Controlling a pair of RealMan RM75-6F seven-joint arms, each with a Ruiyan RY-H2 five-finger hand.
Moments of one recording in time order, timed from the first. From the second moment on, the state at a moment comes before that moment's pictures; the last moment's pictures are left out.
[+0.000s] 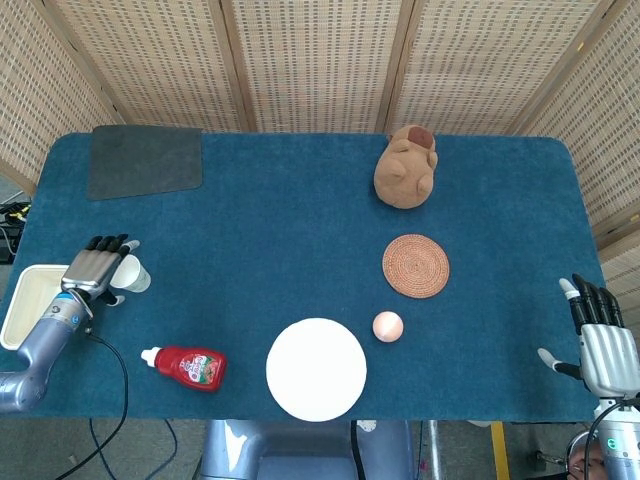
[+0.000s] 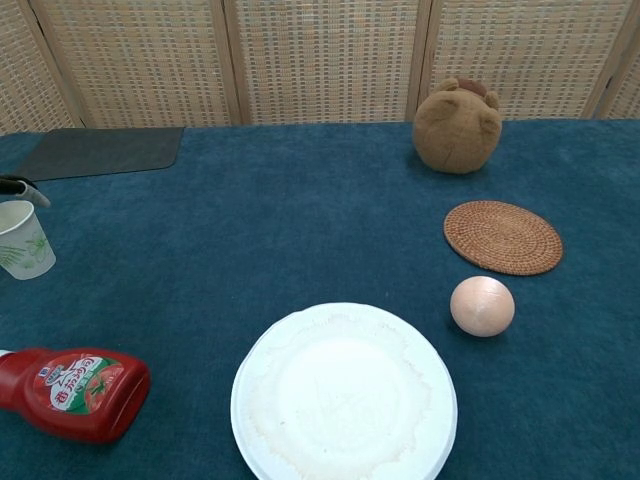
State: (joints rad) left arm -0.63 -1.28 -0.10 -1.25 1.02 0.66 0.27; right arm 0.08 -1.18 0.10 -1.54 -1.45 1.49 -0.01
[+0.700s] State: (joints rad) left arm -0.63 -1.27 -0.09 -1.28 1.04 0.73 0.24; right arm 0.08 -1.18 0.10 -1.55 -1.45 1.48 -0.01
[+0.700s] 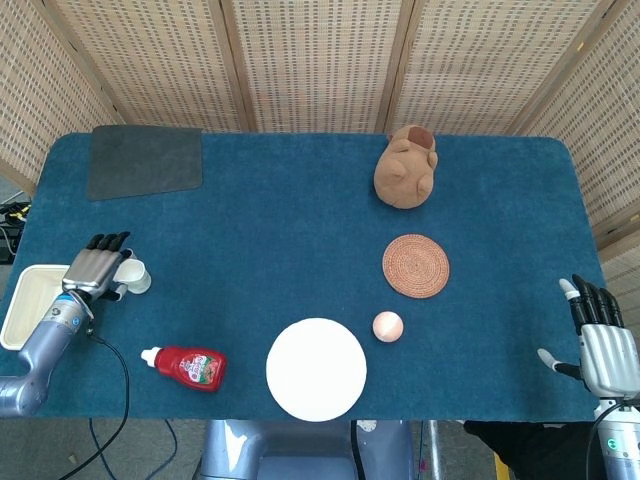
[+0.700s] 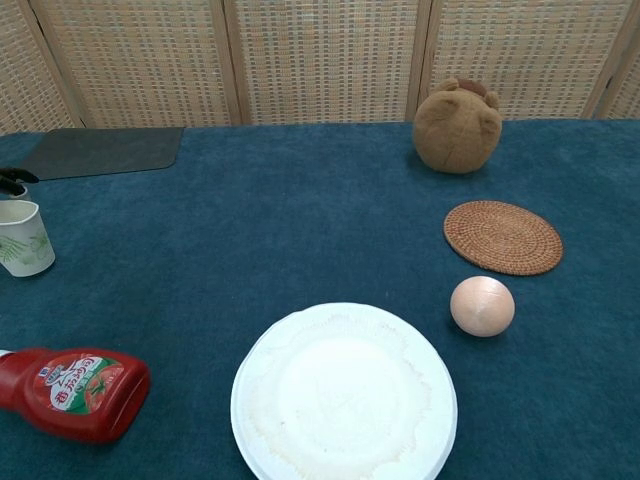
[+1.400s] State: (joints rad) left arm -0.91 -1.28 -0.21 -1.57 0.81 0.79 0.61; right arm 0.08 -1.17 0.12 -1.51 -1.41 1.45 0.07
